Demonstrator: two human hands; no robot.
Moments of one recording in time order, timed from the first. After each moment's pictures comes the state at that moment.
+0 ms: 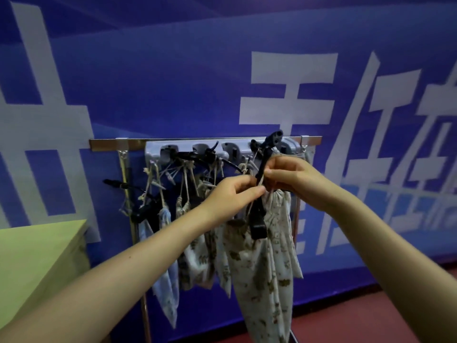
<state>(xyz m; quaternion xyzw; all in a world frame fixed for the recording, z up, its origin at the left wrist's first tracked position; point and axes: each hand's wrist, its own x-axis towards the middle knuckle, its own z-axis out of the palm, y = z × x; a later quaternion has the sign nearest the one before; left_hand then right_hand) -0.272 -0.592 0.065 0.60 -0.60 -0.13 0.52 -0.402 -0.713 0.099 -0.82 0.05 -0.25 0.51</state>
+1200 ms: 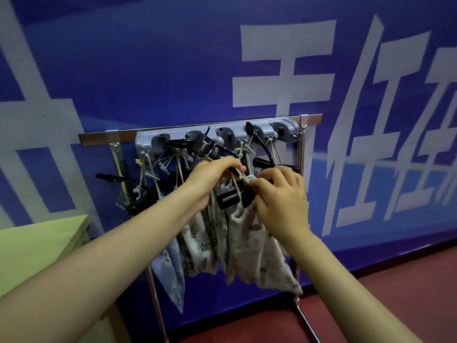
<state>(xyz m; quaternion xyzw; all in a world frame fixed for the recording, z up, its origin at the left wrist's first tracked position) -0.259 -0.606 0.071 0.63 -0.36 -0.23 0.65 -0.374 -0.703 -0.004 -0.81 0.19 -0.54 -0.07</state>
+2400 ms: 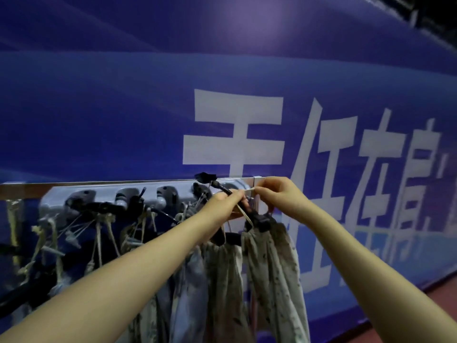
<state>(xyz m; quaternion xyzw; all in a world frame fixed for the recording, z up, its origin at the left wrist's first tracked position) -0.277 -0.762 0.100 0.56 -0.50 -0.28 0.60 -0.413 -0.869 0.125 -0.87 0.20 -0.36 0.27</state>
